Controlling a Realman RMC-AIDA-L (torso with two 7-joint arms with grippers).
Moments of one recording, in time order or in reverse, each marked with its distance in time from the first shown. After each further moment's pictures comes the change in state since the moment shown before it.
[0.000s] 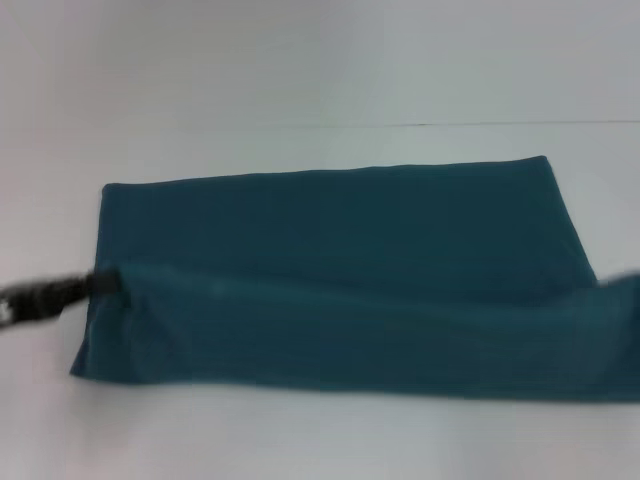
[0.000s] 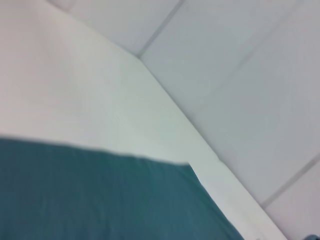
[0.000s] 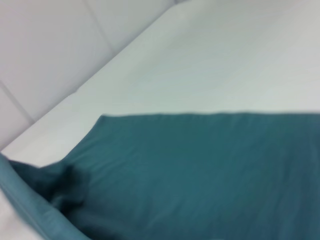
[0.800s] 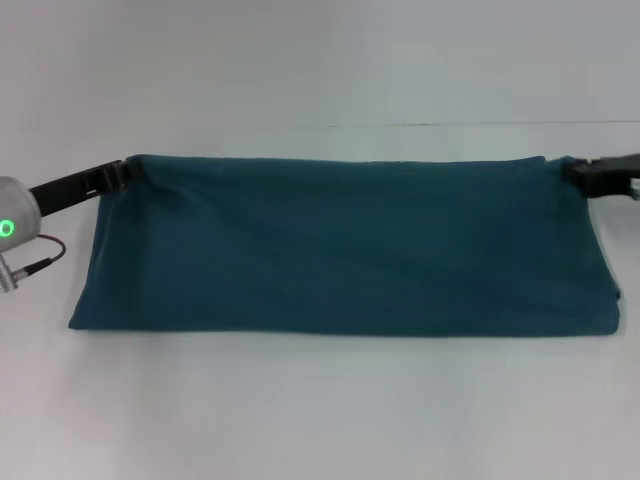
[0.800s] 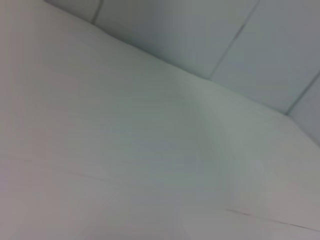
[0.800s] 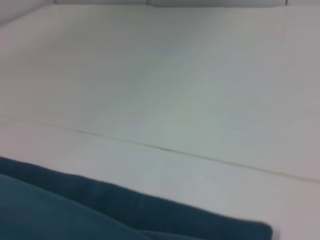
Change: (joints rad) left arm -0.274 -0.023 0.052 -0.265 -0.022 -0.837 0.022; right arm 0.313 0.028 -0.189 0.344 0.000 0.865 -0.053
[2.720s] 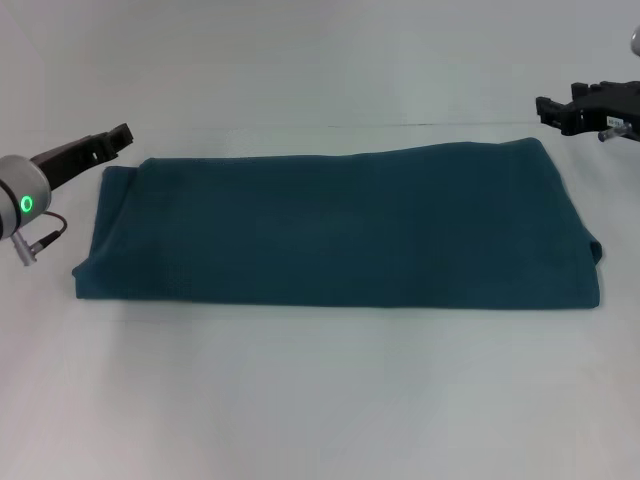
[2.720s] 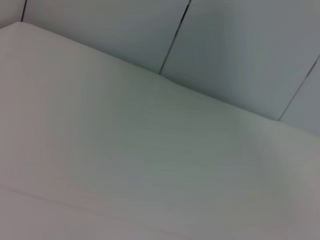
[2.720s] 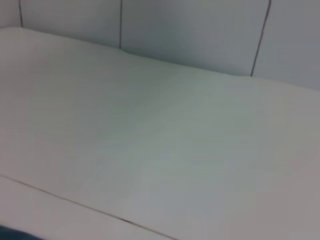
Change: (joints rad) left arm -0.035 -0.043 0.104 -0.046 -0.236 -0.352 0.131; right arm 0.107 0.029 -0.013 0.051 0.118 0.259 -0.195
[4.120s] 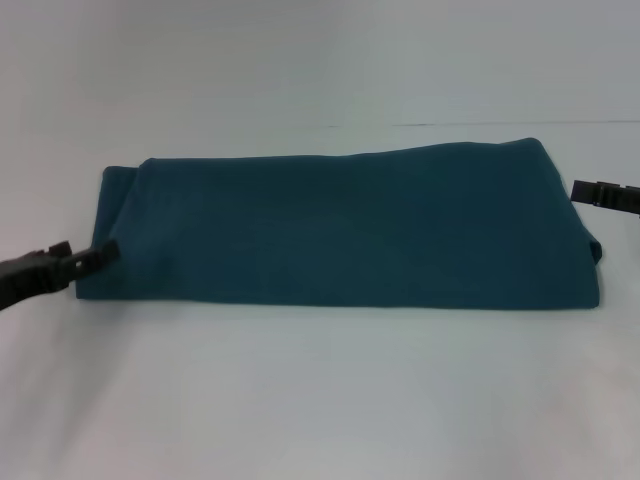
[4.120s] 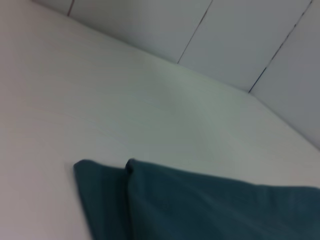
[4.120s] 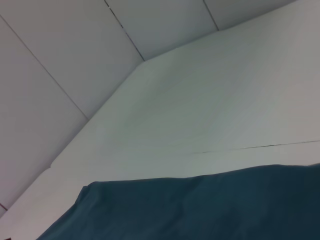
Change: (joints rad) left arm 0.348 0.009 0.038 0.255 0.088 0.673 -0.024; right arm -0.324 -0.058 0.015 -0.279 0.090 -0.840 0.464
